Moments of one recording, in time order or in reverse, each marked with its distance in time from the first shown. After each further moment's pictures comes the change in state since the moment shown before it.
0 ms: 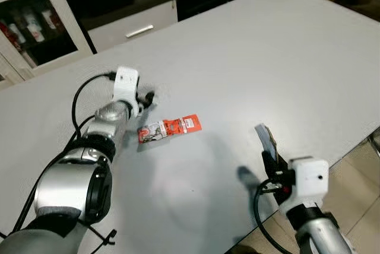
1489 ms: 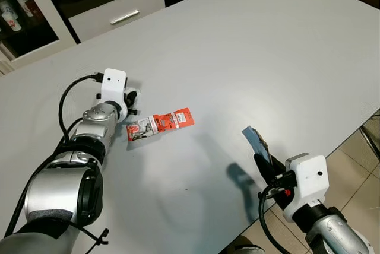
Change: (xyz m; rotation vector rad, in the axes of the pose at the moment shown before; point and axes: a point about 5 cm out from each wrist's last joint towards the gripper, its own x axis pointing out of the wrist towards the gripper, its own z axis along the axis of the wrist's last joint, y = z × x) left arm -0.005 0.024 -0.001 -0.013 0.004 0.048; right arm -0.004 -0.001 0.013 -0.044 0.048 0.197
